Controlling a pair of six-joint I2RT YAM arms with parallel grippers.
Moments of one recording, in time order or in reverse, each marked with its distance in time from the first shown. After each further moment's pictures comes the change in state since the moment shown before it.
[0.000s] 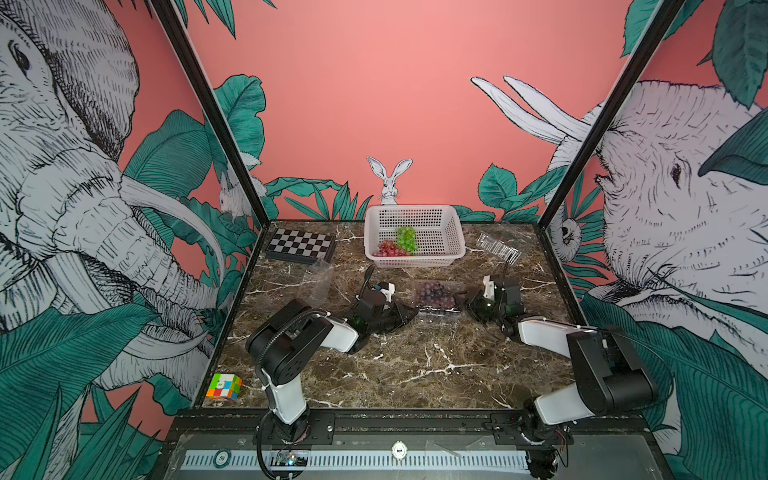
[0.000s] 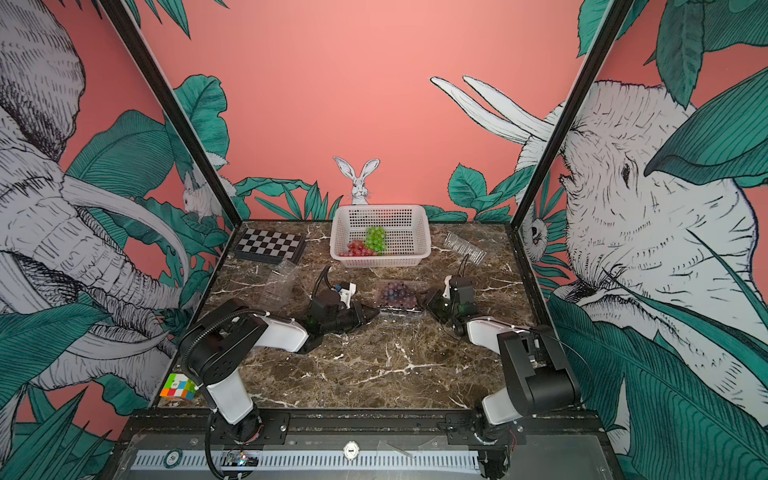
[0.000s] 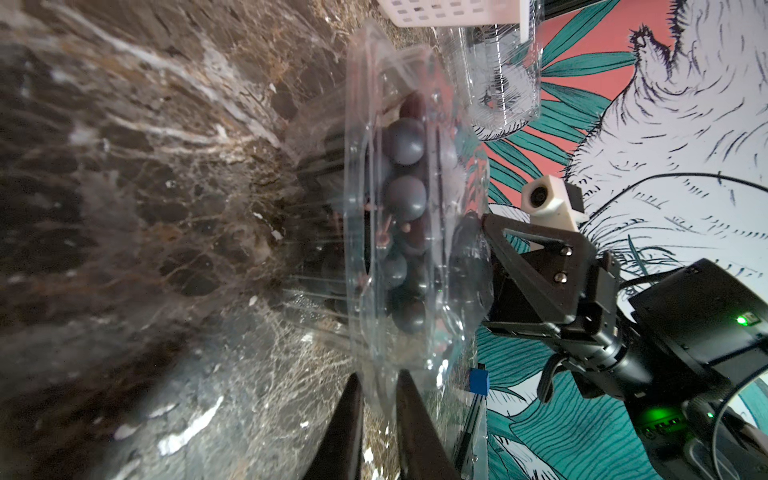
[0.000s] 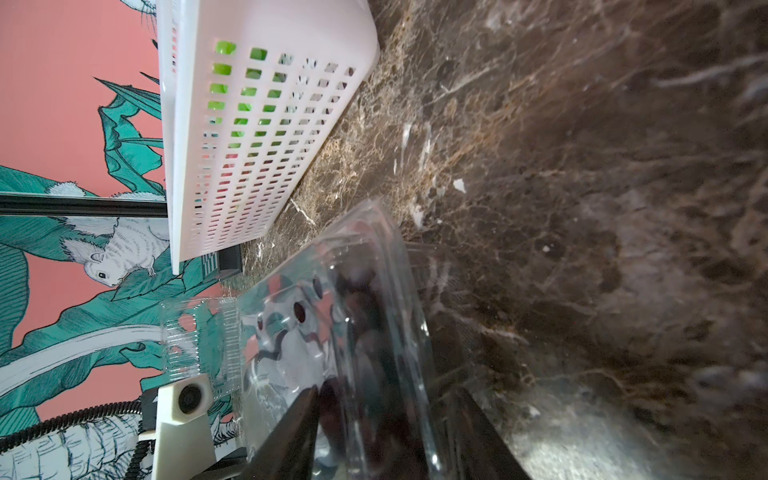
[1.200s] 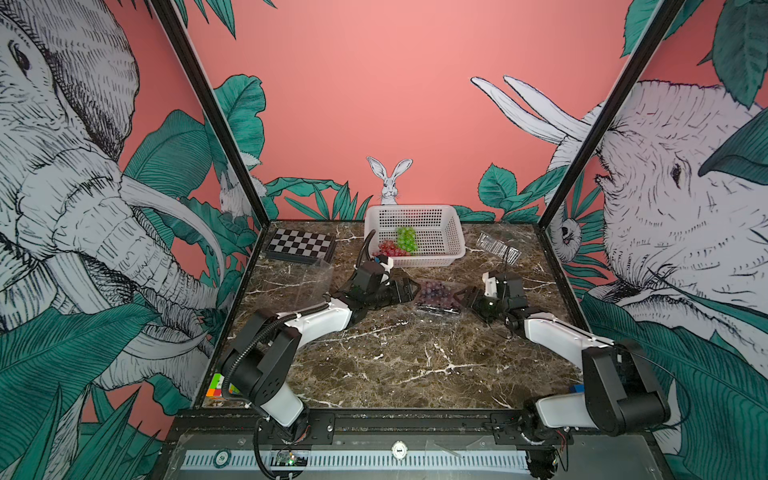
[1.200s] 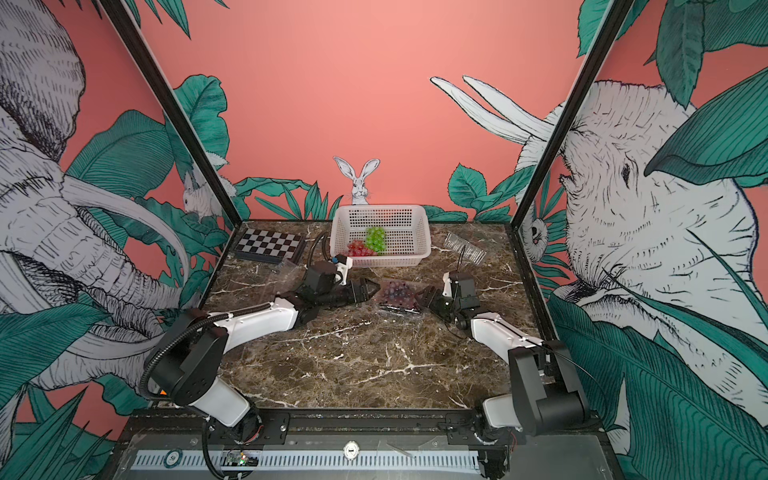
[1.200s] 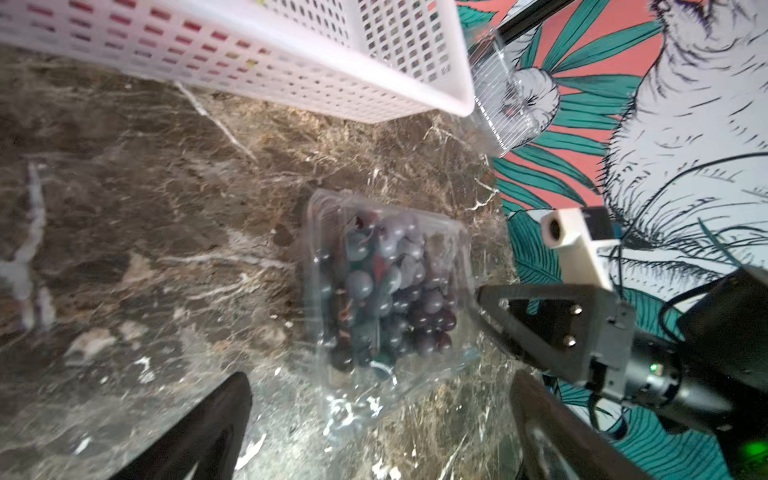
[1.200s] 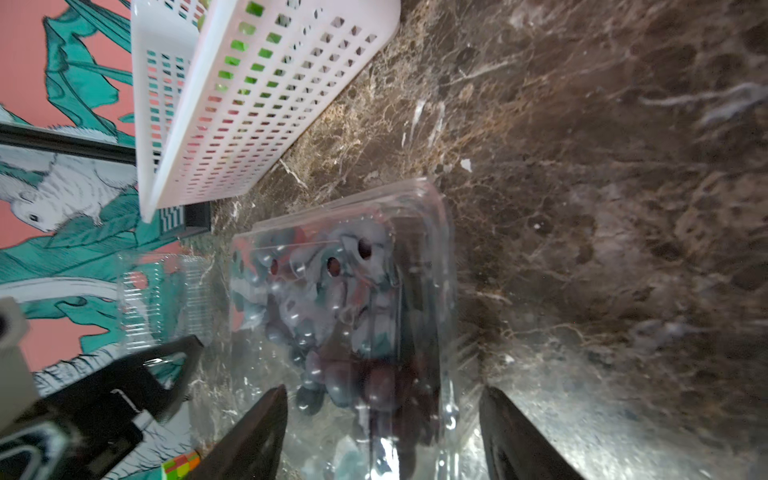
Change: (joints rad) left arm 0.085 -0.164 0.283 -0.555 -0.028 0.349; right arm -0.005 -0.100 0.083 -0.307 0.007 -0.198
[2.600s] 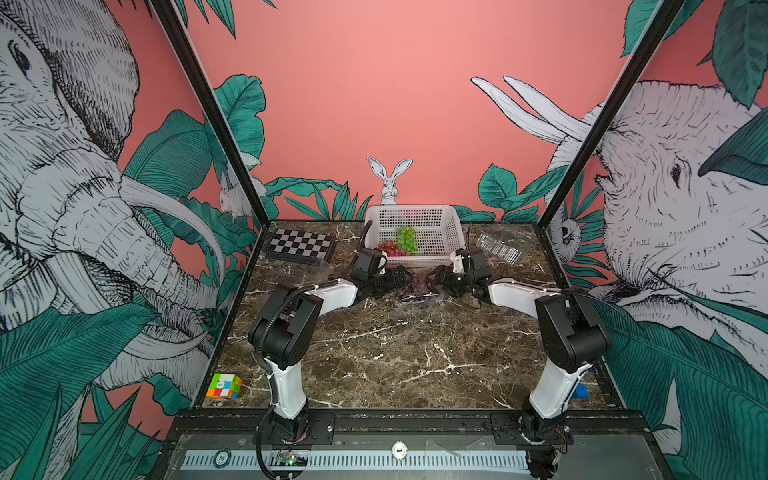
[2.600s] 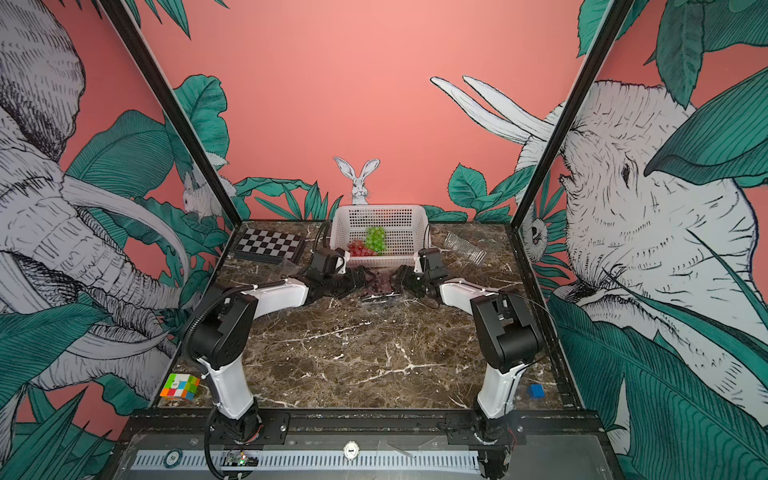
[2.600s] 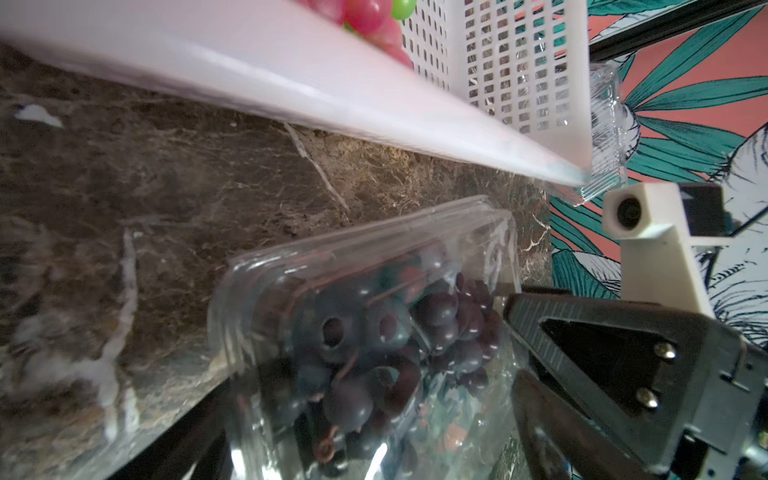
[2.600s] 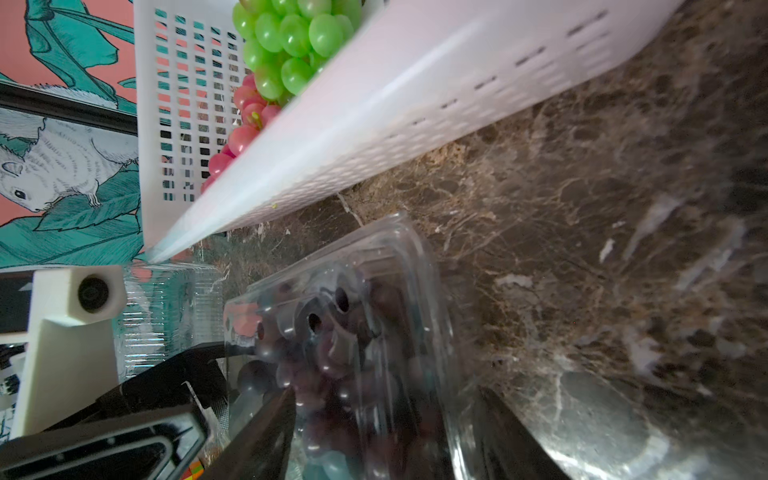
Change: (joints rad) left arm 0.124 0.252 0.197 -0.097 0.064 -0.019; right arm 0.144 0.421 0.404 0.040 -0.001 0.024
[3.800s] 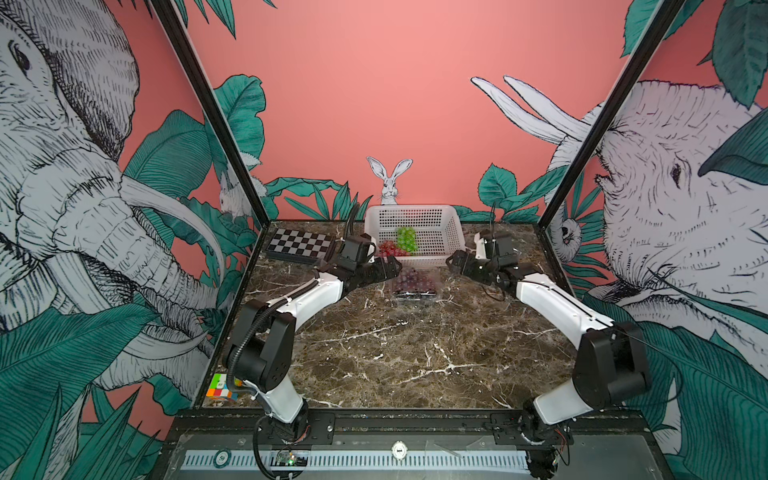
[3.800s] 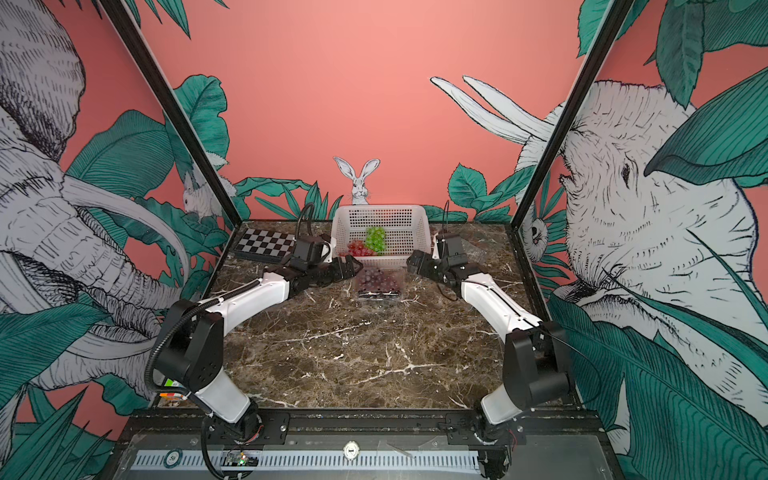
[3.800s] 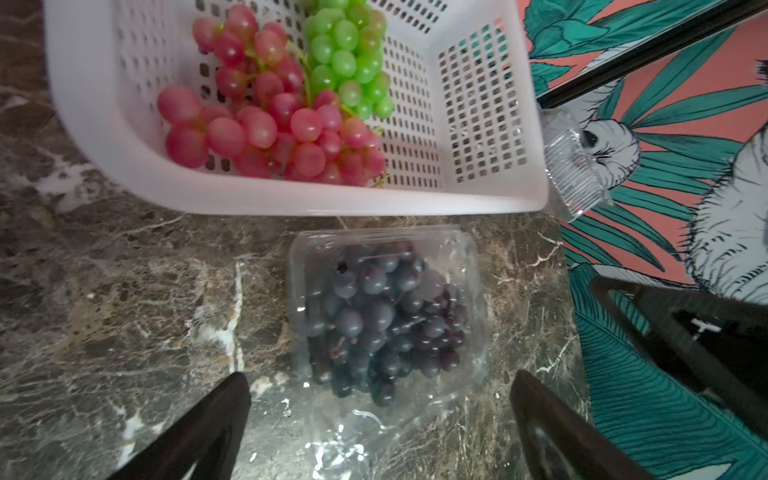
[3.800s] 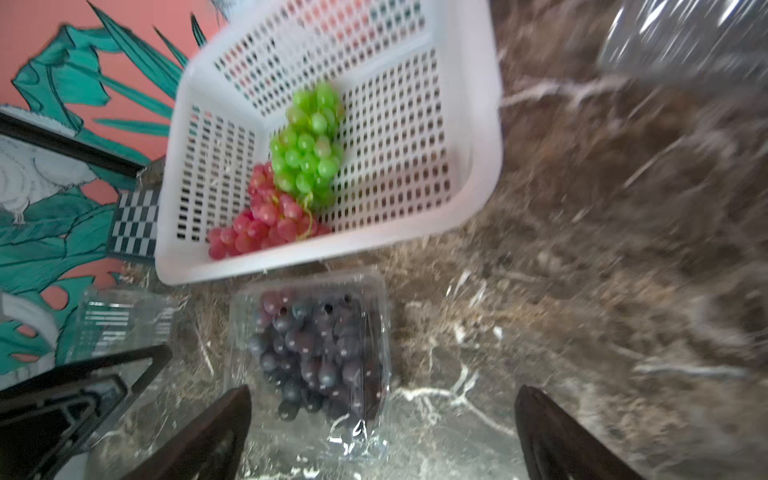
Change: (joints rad) left arm 0.022 -0.207 0.053 -0.225 -0.105 0.144; right arm -0.079 -0.281 0.139 -0.386 0.286 -0.267
